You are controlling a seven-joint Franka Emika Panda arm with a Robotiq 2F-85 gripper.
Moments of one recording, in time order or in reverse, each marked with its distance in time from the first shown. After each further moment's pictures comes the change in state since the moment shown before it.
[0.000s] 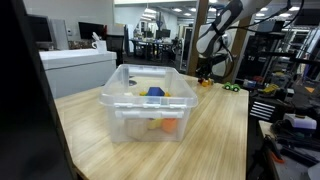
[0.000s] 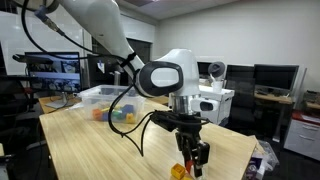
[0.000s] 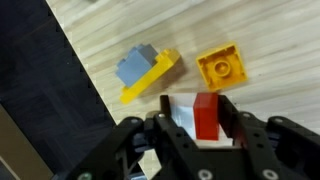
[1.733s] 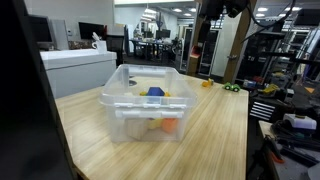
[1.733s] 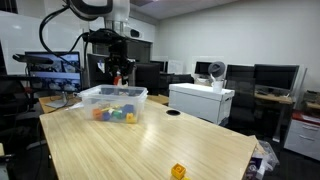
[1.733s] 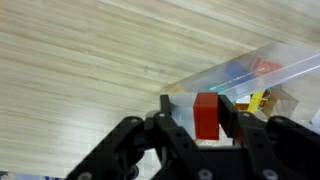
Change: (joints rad) arm 0.317 -0.831 0.138 -0.449 0.201 -0.392 -0.447
